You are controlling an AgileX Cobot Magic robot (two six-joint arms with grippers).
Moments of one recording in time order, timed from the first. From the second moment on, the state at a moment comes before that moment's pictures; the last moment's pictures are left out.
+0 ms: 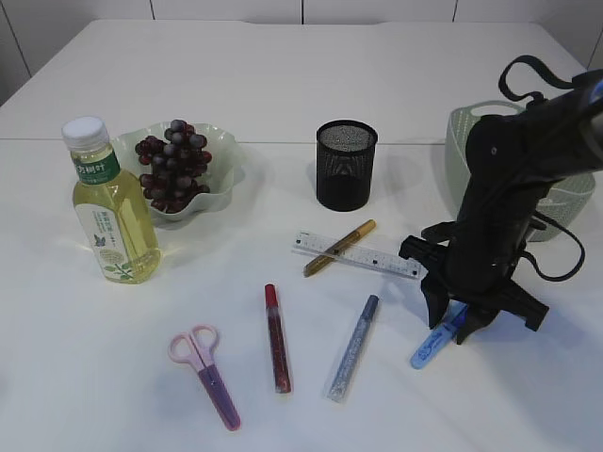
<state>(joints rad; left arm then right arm) -0.24 0.90 -0.92 -0.10 1.24 -0.15 0.29 2.02 -1.21 0.12 0.85 0.94</state>
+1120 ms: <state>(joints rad) -0.24 0.90 -0.92 -0.10 1.24 -0.15 0.29 2.03 -1.22 0.10 0.89 0.50</state>
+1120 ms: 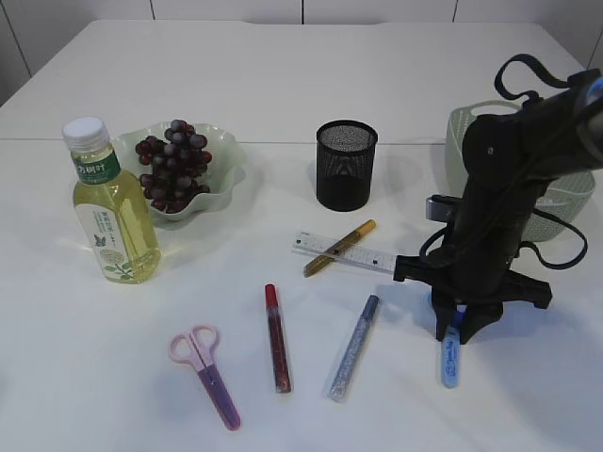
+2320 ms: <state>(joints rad) -0.24 0.90 -0.92 -0.10 1.24 -0.15 0.29 2.01 -1.22 0.07 0.94 -0.12</state>
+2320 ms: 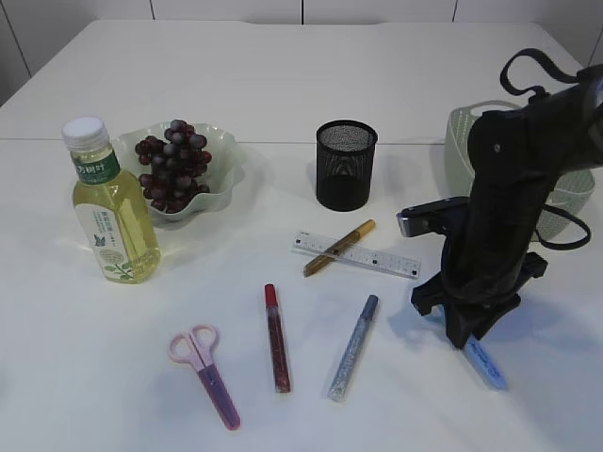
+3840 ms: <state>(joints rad) -0.24 0.90 -0.92 -0.14 1.22 -0.15 0.29 1.74 -1.21 0.09 0.41 -0.19</state>
